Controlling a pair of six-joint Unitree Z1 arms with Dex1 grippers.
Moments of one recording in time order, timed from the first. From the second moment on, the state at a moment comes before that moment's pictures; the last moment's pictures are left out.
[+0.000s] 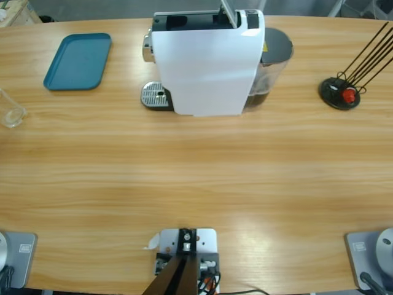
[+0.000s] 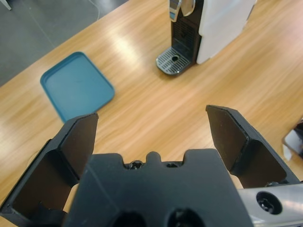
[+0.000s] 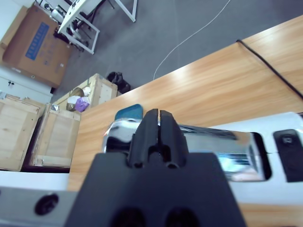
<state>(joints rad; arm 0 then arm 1) -0.52 0.76 -0.76 0.53 -0.03 0.17 0.97 1.78 -1.57 0.33 -0.52 0.99</state>
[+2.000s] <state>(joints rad) -0.53 0.81 -0.84 0.66 -0.04 0.06 0.74 1.40 -1.60 1.11 0.40 0.03</state>
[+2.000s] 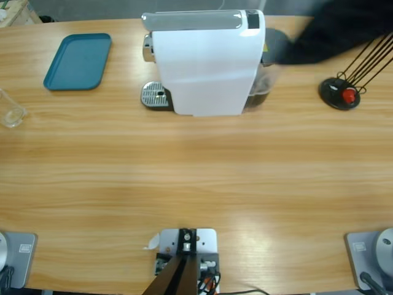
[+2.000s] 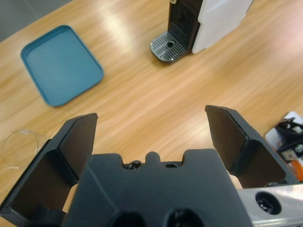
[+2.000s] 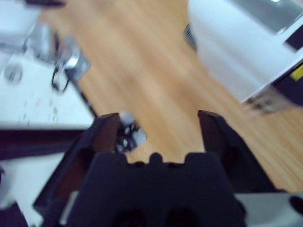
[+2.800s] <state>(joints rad) -0.03 1.12 -0.79 0.47 0.28 0.02 0.66 1.37 -1.36 0.93 0.38 -0.04</state>
